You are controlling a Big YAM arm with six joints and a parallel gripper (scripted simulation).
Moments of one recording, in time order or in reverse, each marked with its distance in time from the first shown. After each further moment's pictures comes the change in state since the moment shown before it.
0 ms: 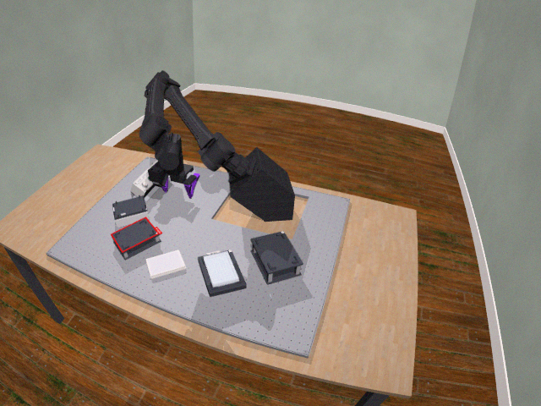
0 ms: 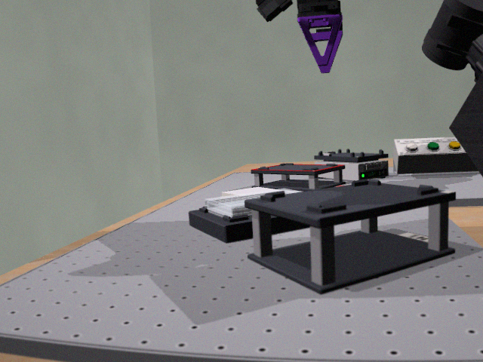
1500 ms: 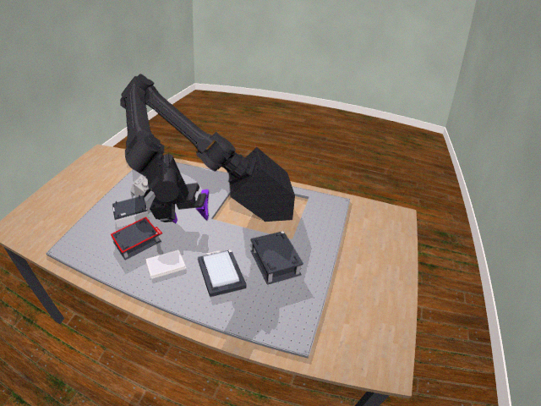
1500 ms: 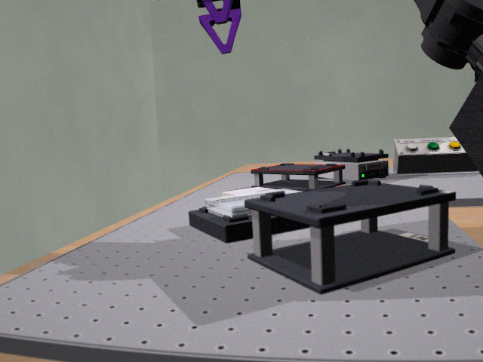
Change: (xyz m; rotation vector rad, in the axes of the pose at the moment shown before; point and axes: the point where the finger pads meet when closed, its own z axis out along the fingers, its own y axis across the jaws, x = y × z) arm -0.135 0.128 -0.038 -0.233 0.137 -0.225
